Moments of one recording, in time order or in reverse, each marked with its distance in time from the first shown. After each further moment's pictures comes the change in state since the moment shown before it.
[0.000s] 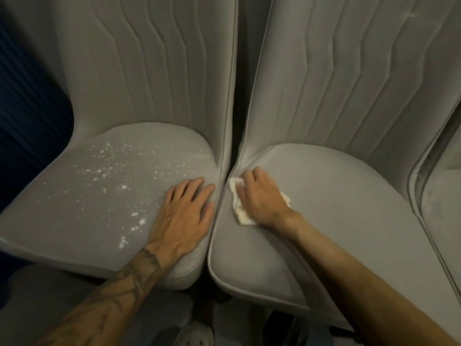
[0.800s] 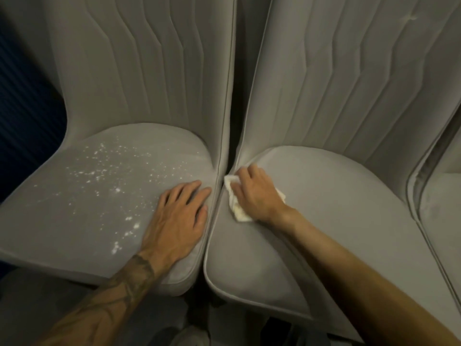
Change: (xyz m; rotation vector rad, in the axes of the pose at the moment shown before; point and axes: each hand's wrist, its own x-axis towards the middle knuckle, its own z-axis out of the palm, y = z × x) left_hand 0.001 -0.004 0.004 -0.025 -0.006 -0.018; right_hand 0.017 0.007 0.002 0.043 -0.032 0.006
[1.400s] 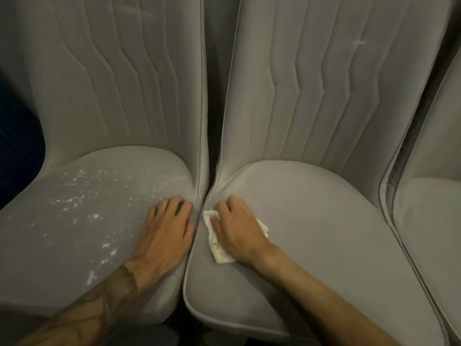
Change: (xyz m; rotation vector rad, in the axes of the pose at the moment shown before) left_hand 0.021 0.020 -0.008 0.080 0.053 0.043; right_hand -0.042 -0.012 -0.004 0.071 -0.003 0.017
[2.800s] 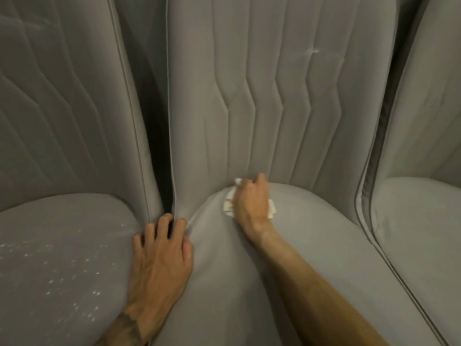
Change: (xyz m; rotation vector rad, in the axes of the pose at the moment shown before) left_hand 0.096 0.046 0.053 0.067 0.195 0.022; right_hand 0.113 0.150 -0.001 -0.004 0.322 0.645
